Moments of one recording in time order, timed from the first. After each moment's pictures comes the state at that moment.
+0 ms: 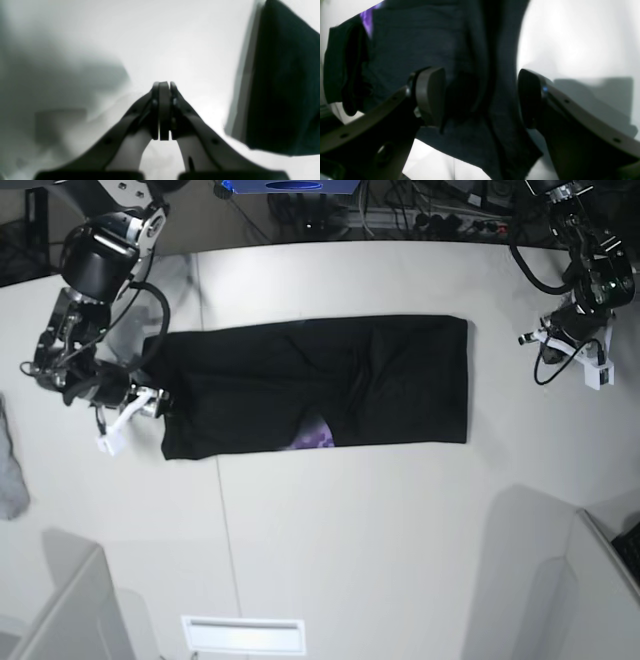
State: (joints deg) left arm 17.4 -15.8 -34.2 98.8 -32.2 -14.7 57.3; right arm 10.5 8.6 29.2 67.1 34.9 34.0 -73.9
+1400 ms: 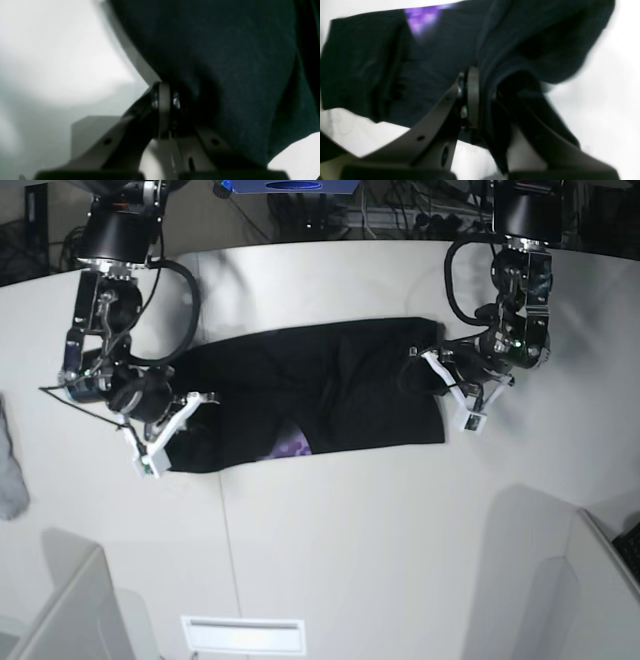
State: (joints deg) left arm 5.2 -18.1 -0.1 88.1 -27.9 -14.7 50.5; right arm 3.3 7.4 9.6 96.7 30.9 16.0 -70.9
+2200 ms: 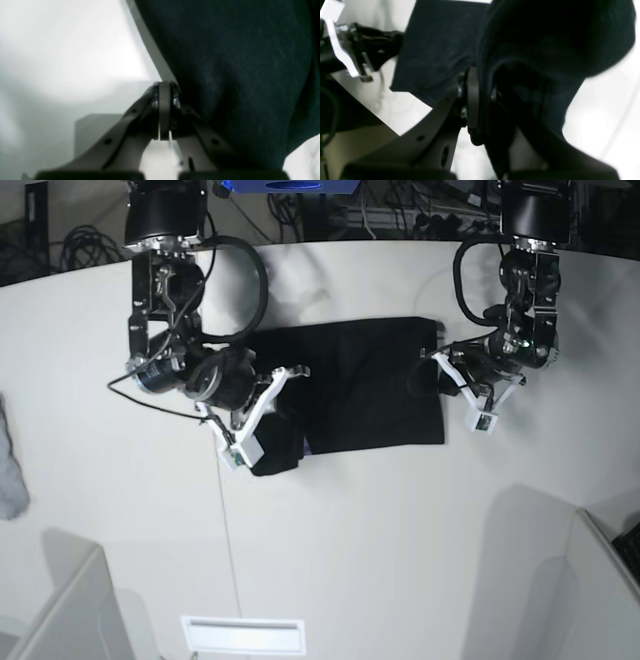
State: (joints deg) left arm 5.6 -19.7 -0.7 88.1 -27.9 -14.7 50.4; right arm -0.2 -0.7 -4.5 103.7 30.6 13.0 -68.7
